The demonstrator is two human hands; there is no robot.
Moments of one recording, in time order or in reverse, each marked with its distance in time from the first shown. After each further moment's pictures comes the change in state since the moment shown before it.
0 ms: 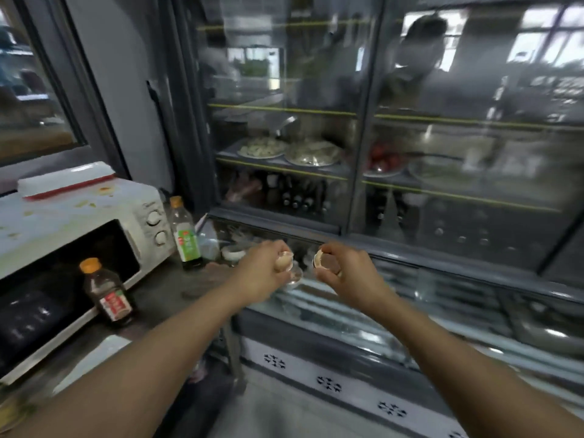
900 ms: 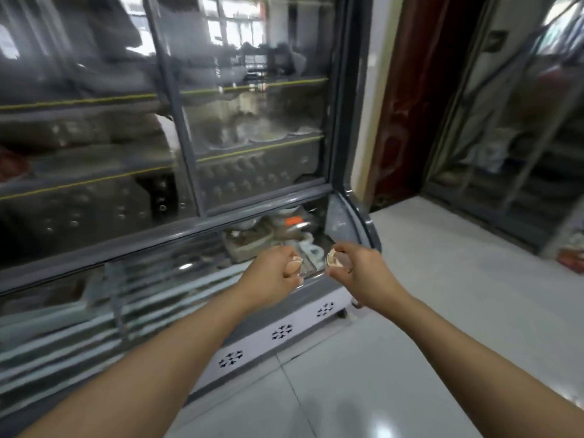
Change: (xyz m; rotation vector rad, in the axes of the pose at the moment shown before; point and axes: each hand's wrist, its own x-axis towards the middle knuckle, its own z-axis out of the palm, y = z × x) left_hand -0.111 0.552 0.349 -0.174 -0.540 0.720; right_hand -0.512 0.250 -0.336 -0.185 0.449 0.851
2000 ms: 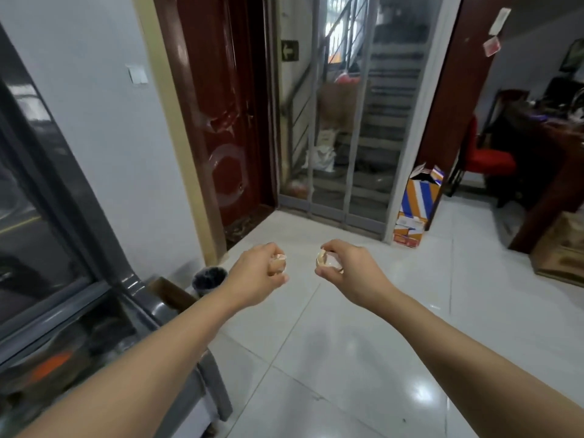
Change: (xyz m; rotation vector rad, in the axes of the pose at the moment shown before) left_hand 0.514 0.293 0.278 -0.045 -0.200 0.374; right_hand 0.195 0.467 -0.288 -0.164 0.279 0.420
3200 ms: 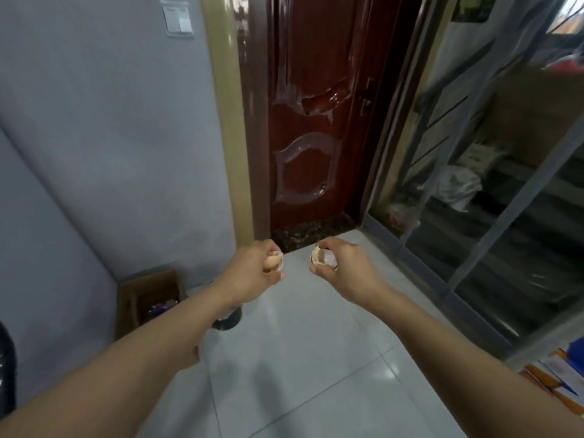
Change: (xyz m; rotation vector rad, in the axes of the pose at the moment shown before) left_hand 0.519 -0.124 0.075 -0.022 0.200 -0.554; right_hand 0.617 0.202 0.085 0.032 -0.371 -0.394
